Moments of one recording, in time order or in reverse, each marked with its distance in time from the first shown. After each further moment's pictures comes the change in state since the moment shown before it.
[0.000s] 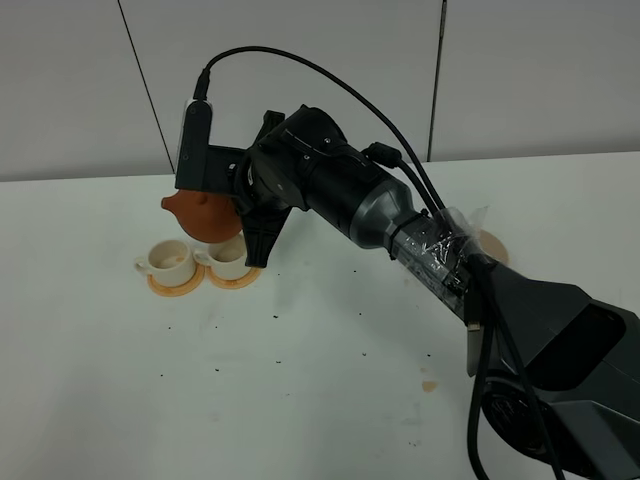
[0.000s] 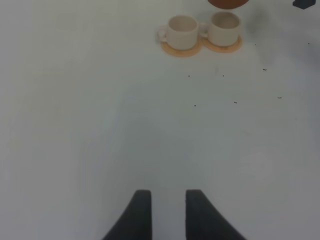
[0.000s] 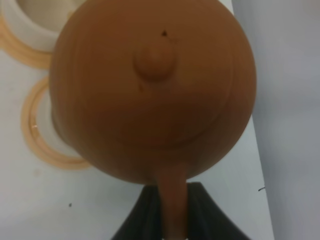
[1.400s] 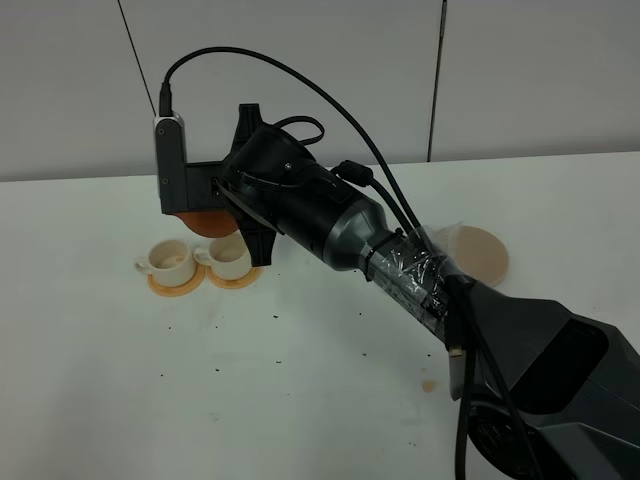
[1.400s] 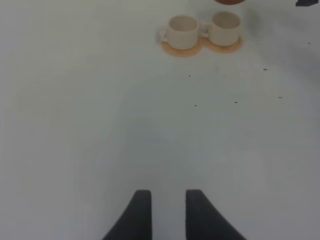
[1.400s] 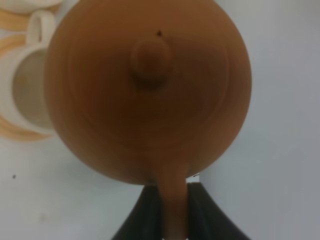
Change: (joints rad) left arm 0.000 0.000 0.000 0.001 0.000 0.000; right arm 0.068 0.000 0.000 -0.263 -0.003 -0.012
